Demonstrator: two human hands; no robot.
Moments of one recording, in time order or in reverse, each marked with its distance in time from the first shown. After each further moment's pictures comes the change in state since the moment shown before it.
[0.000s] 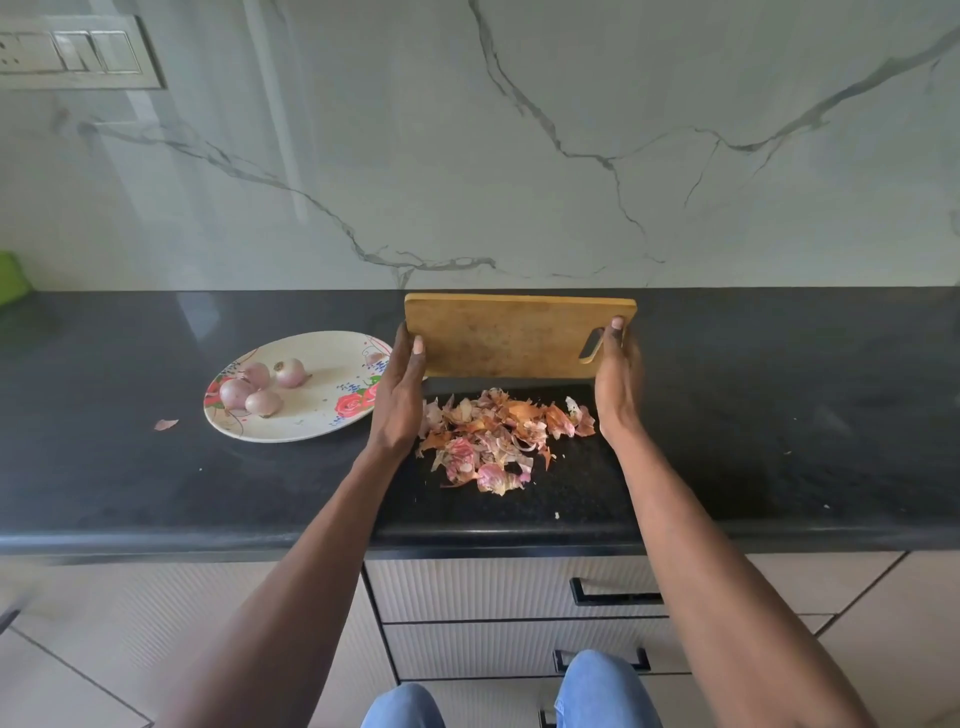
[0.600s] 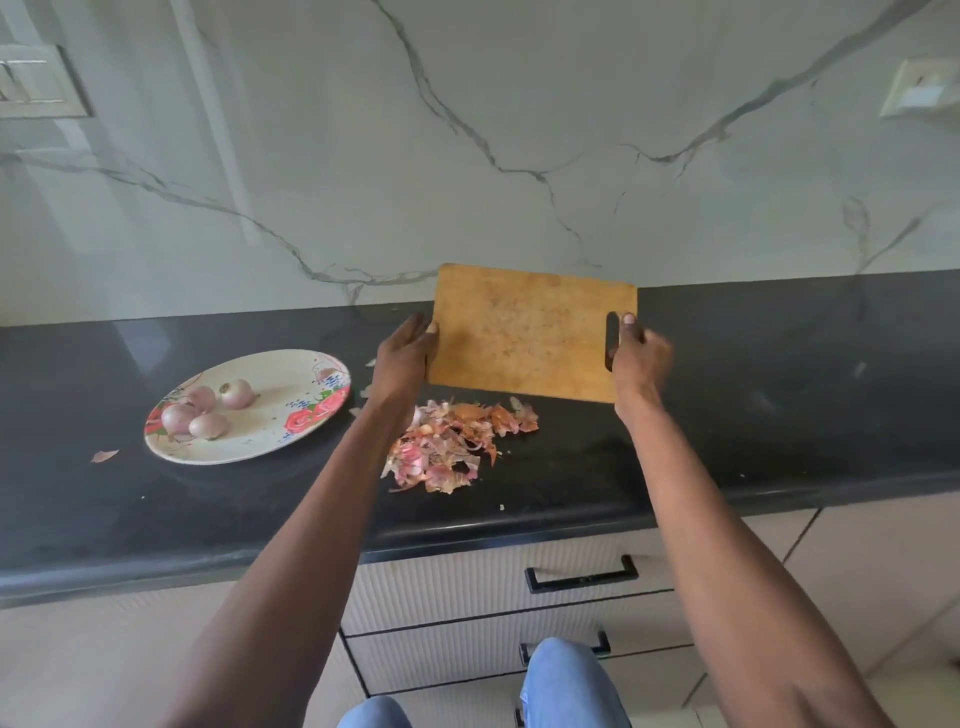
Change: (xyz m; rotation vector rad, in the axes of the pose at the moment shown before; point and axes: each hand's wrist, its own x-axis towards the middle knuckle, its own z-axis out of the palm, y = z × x) left_hand 0.019 0.047 0.058 -0.153 -0.091 -0.167; right_hand 0.029 -0.027 -0.078 -0.070 0.316 0.132
